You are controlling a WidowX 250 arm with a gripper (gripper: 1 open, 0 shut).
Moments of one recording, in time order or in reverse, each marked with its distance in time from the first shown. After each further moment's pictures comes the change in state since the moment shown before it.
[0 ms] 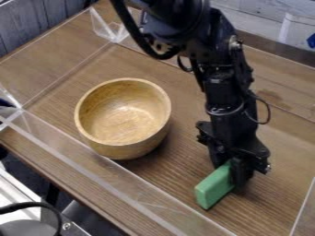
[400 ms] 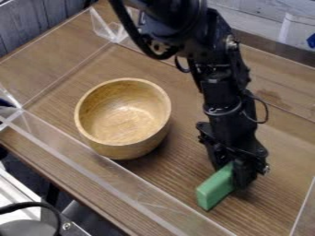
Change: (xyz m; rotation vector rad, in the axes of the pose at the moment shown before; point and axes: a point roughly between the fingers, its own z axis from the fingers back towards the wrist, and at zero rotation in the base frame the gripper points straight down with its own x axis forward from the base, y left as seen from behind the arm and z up) arm 0.002 0.005 0.003 -0.008 -0.019 -0.035
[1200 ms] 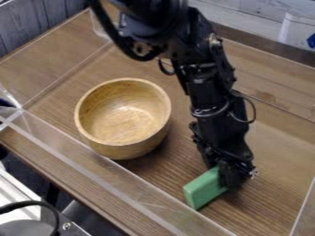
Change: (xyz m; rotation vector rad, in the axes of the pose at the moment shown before) arm -0.012 0.005 0.014 -0.029 -0.026 -0.087
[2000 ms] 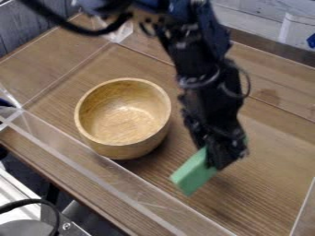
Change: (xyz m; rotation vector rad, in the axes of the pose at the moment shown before) arm -0.007 -0.015 0.052 0.054 -0.033 -0.041
